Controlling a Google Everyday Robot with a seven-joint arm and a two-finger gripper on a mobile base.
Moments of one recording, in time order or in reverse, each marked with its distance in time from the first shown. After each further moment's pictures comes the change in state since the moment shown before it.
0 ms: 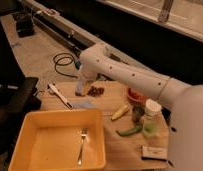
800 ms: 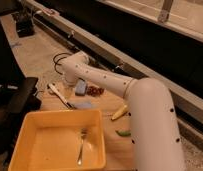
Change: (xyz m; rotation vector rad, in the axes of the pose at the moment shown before) arm -0.060 -0.027 0.105 -0.062 -0.067 0.011
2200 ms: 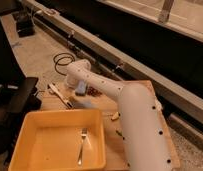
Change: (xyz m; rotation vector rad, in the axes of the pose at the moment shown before) arm 0.022 -0.026 0.065 0.002 -0.109 0.235
